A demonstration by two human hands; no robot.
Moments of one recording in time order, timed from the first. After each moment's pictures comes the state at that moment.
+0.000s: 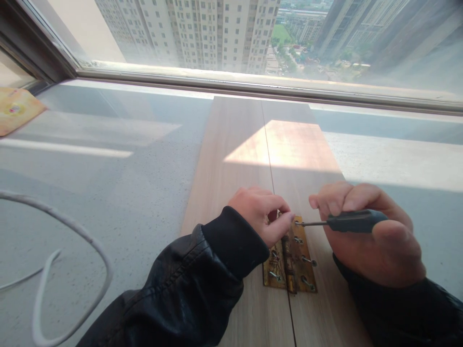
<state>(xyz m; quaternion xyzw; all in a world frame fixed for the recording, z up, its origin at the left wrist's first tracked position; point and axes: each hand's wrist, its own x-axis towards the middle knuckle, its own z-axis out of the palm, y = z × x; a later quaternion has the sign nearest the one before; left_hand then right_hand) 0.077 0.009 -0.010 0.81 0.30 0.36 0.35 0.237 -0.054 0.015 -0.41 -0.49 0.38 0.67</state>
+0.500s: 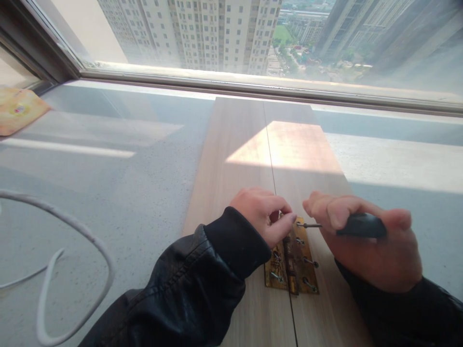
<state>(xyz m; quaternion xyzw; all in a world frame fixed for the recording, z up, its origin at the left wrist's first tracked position) 0.076 0.008 -0.011 0.81 0.30 0.35 0.35 0.239 -0.055 0.019 -0.40 -0.53 0.46 0.59</state>
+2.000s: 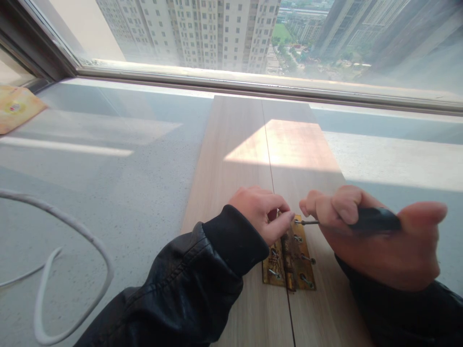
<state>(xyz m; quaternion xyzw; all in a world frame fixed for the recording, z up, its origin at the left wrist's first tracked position) 0.077 0.008 -0.012 0.81 0.30 0.35 0.36 0.240 -0.056 0.028 -0.41 -0.48 0.54 0.56</state>
